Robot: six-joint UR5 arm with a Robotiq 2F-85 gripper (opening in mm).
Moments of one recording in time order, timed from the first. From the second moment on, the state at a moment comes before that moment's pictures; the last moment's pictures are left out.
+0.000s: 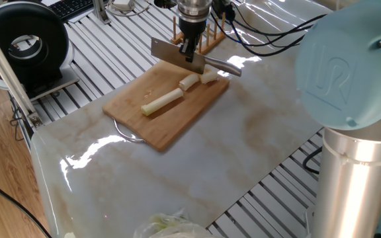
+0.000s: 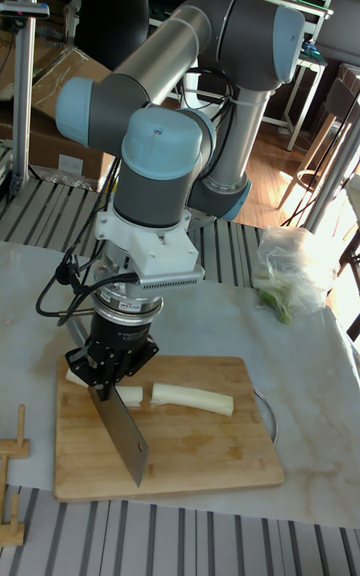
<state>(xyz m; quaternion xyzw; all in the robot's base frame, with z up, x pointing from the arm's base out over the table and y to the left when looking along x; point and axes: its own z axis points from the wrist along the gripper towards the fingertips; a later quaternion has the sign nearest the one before) 0.665 -0.063 0.070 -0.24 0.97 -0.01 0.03</state>
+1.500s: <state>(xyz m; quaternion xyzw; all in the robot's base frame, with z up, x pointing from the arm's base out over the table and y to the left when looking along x) 0.667 -0.036 0.094 -0.21 0.98 0.01 0.02</state>
